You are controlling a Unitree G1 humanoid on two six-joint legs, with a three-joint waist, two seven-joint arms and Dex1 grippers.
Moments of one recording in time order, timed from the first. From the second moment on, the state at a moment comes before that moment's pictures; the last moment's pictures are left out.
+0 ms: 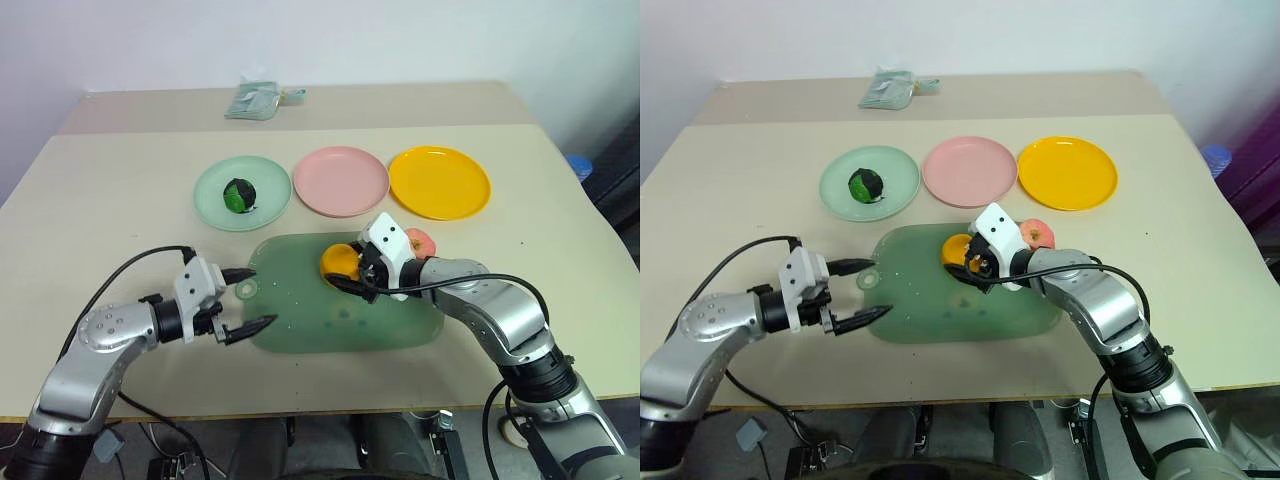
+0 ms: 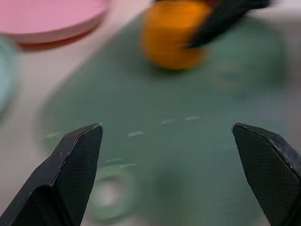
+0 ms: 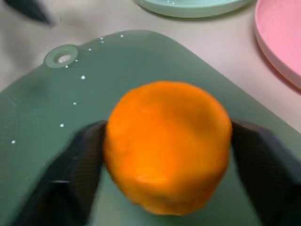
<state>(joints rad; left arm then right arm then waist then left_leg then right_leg) 0.05 0.71 0.07 -0.43 -0.42 0.36 -0.93 -0.45 -0.51 0.28 -0.34 0.41 0.85 0.53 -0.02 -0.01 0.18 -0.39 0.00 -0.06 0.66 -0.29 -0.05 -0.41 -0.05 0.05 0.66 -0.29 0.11</state>
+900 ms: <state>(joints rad) 0.13 0.62 -0.02 -0.58 -0.41 0.38 -0.76 -0.84 -0.57 -0.04 0.49 0.27 0.34 0.71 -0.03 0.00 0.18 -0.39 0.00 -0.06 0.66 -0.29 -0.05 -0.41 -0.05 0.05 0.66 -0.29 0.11</state>
